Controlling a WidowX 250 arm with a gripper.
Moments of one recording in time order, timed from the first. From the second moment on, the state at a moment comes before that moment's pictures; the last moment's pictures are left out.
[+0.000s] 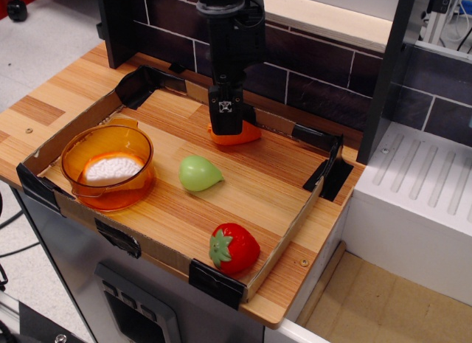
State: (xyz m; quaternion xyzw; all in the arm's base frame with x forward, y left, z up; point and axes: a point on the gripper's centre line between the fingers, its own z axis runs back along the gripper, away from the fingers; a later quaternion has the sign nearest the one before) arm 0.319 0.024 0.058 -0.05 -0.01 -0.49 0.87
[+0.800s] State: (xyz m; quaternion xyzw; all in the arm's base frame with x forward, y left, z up) arm 0.301 0.025 0.099 -0.07 -0.05 -0.48 0.87
